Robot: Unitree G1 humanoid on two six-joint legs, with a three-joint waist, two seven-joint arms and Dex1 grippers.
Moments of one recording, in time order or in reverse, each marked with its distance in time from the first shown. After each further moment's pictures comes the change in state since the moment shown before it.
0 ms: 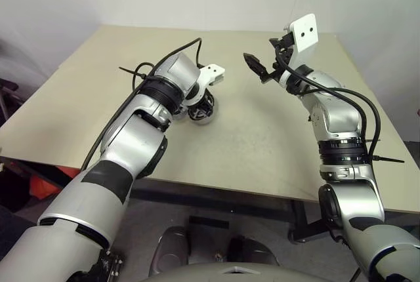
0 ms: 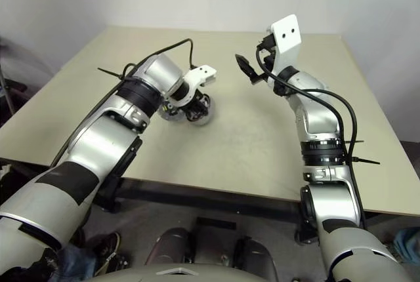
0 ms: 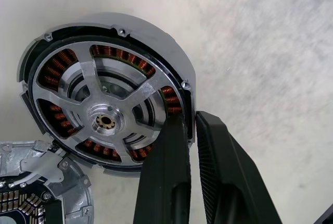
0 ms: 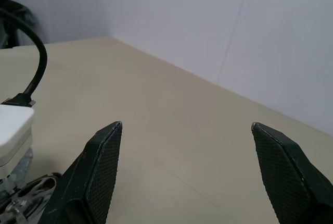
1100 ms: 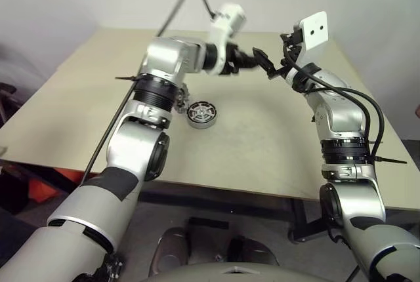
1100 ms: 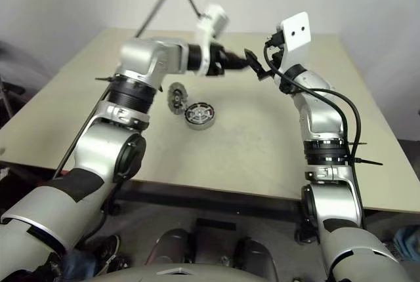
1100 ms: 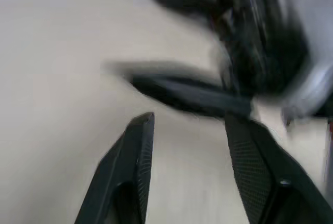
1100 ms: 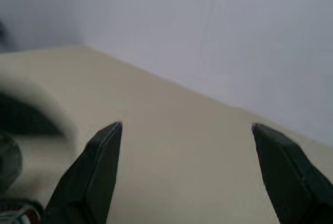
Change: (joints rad) left arm 0.102 -0.061 0.595 -0.442 -0.357 -0.247 0.371; right arm 0.036 -0.003 -0.024 0.036 -0.033 -0.058 -0.039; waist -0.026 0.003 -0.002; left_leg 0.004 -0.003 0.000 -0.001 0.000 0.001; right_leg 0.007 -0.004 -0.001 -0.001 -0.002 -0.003
